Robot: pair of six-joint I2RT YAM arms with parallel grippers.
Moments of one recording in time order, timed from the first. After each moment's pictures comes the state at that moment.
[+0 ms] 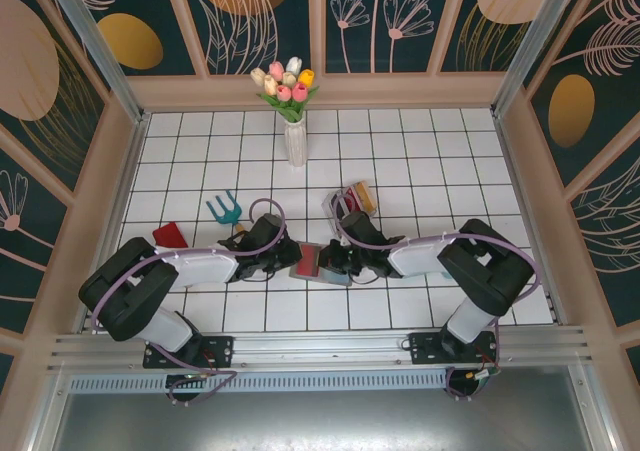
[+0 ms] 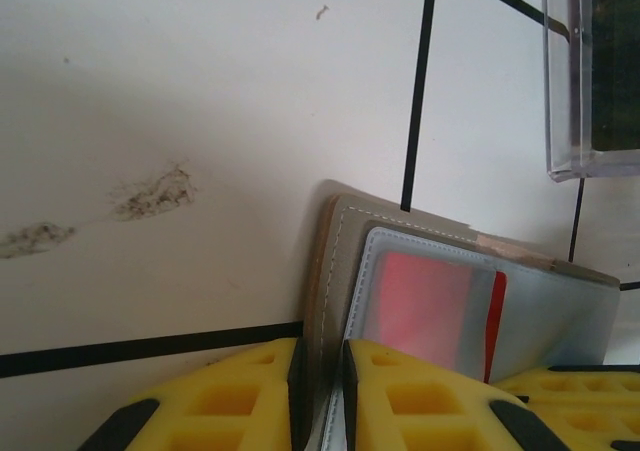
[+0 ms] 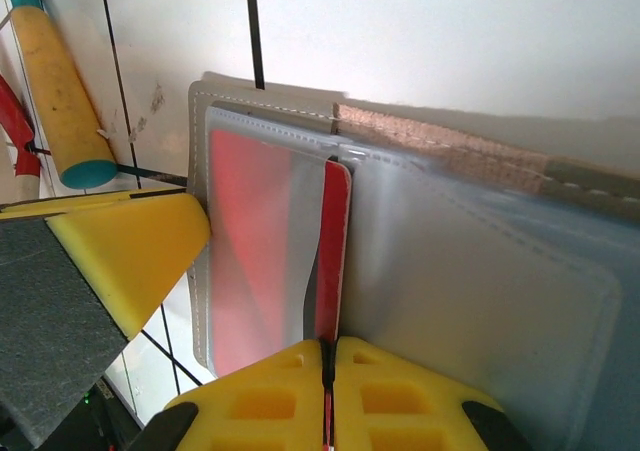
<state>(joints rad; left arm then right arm) -0.75 1.51 0.53 0.07 0.10 -1.03 0.84 1.65 0.60 0.22 -0.37 1.04</state>
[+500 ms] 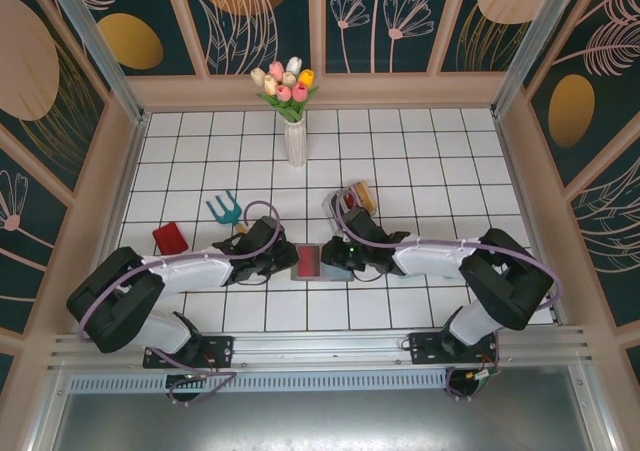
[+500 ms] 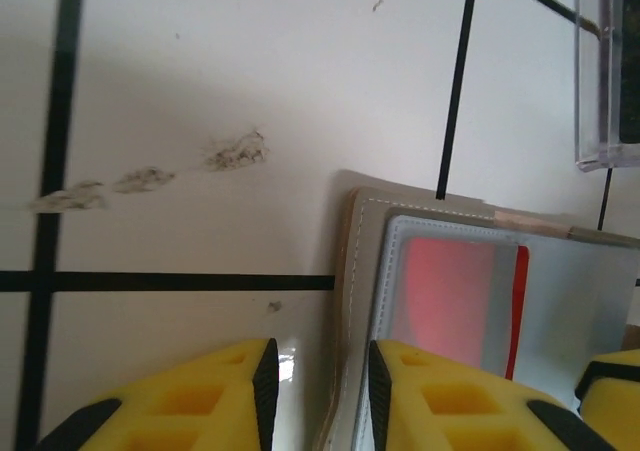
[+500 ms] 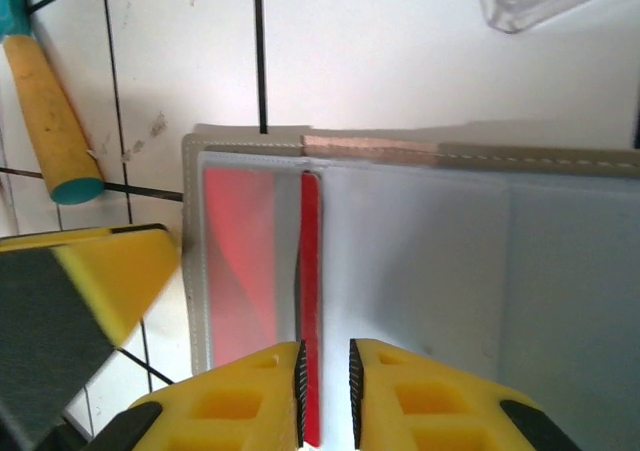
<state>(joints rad) -0.76 1.41 0.53 -0.06 0.04 -1.04 0.86 1.52 0.65 -0.02 -0.22 0.96</state>
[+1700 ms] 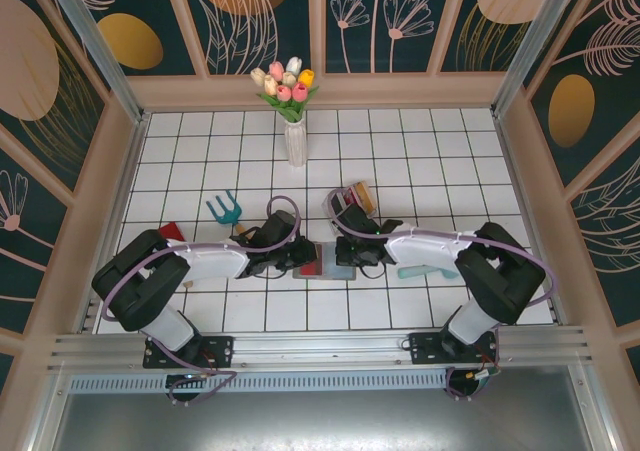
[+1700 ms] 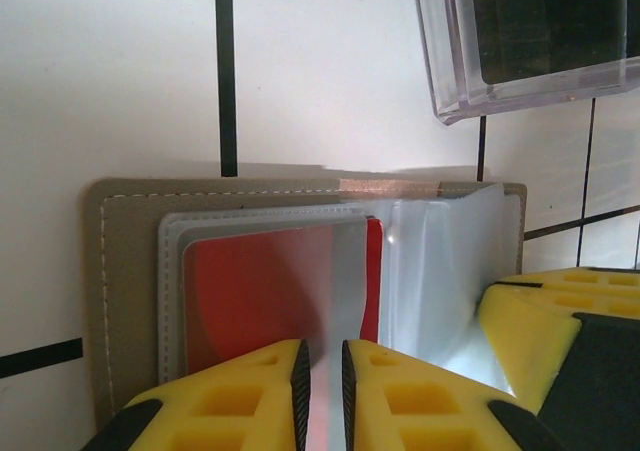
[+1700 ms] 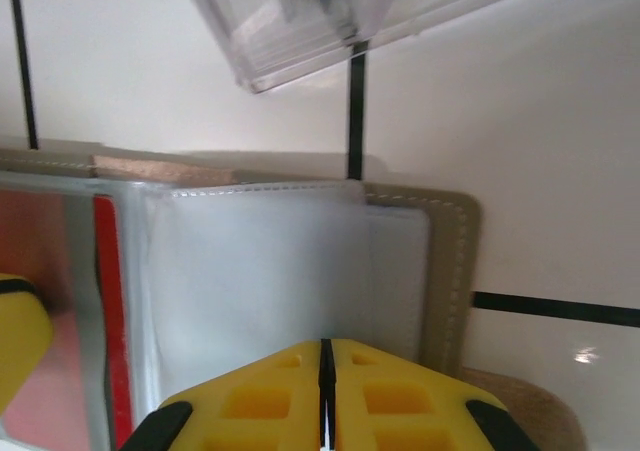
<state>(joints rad) -0.79 1.59 0.62 0.10 0.20 -0.99 0.85 1.57 0.80 -0.38 0.02 0.81</state>
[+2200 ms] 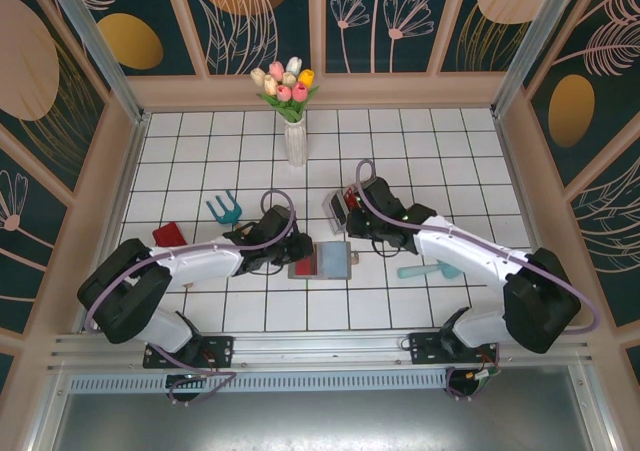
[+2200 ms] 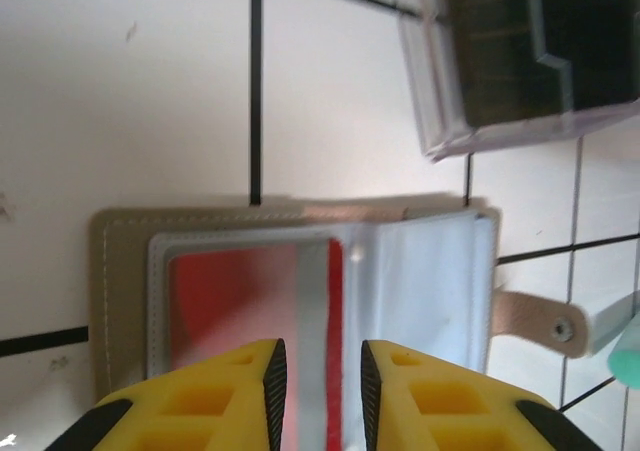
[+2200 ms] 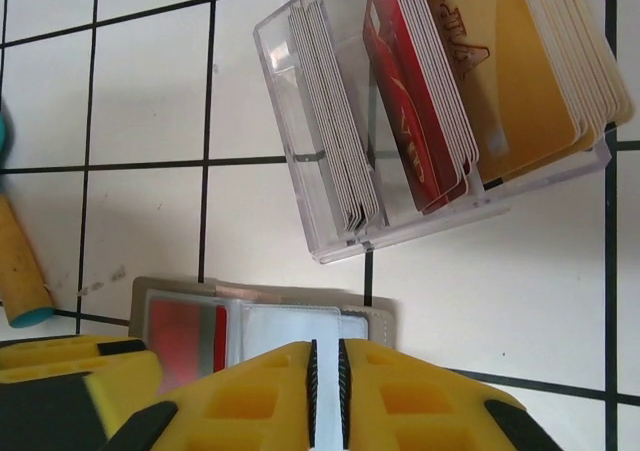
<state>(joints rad) -0.79 1.49 0.68 -0.05 0.10 -0.98 0.74 1.36 0.89 -0.45 0.06 0.72</state>
